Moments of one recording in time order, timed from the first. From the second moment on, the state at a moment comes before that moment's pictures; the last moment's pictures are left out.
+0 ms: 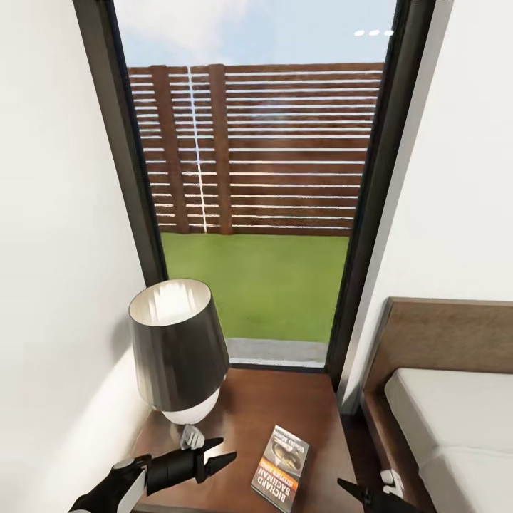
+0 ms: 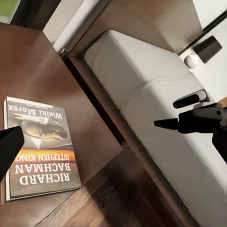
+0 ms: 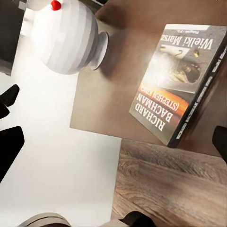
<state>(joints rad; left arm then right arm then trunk) -0.49 0.06 -0.03 -0.35 0.18 -0.03 -1.16 -0.40 -0.24 -0.29 -0.20 -0.16 0.19 1.18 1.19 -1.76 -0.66</state>
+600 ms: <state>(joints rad) -0.49 0.08 -0.03 -0.06 0.17 -0.23 -0.99 -0.40 -0.24 -0.29 -0.02 -0.16 0.00 1.17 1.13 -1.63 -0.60</state>
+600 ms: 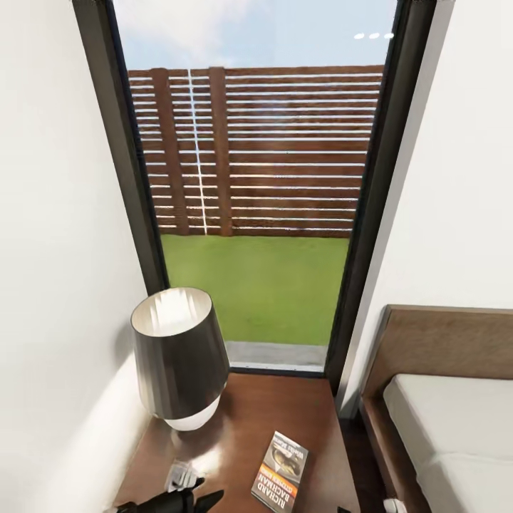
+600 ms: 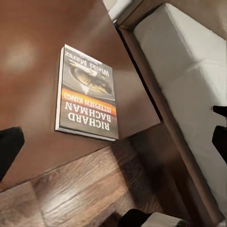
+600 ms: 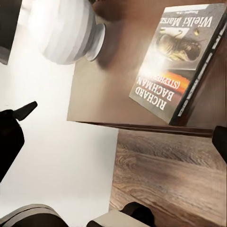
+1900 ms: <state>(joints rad) -0.28 0.09 -0.06 -0.02 0.16 -0.27 -0.30 -0.22 -0.22 -0.28 0.08 -0.05 -0.30 0.78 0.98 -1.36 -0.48</state>
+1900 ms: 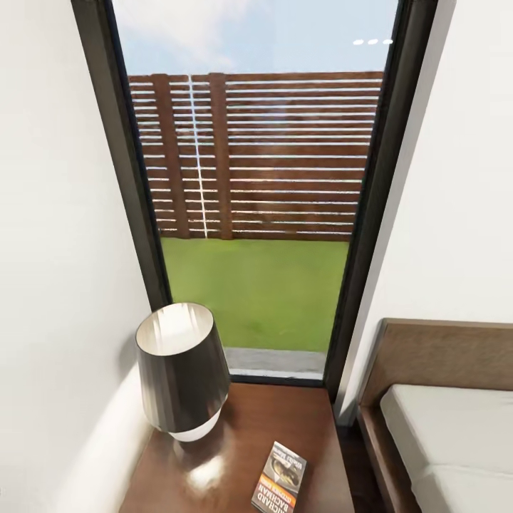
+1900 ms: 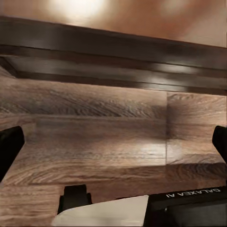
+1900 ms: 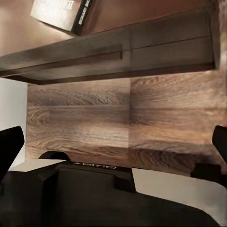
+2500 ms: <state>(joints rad) -0.22 0.08 -0.12 -0.02 0.05 -0.27 -0.20 -0.22 -0.22 -0.28 0.08 0.11 -0.29 0.70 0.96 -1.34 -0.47</state>
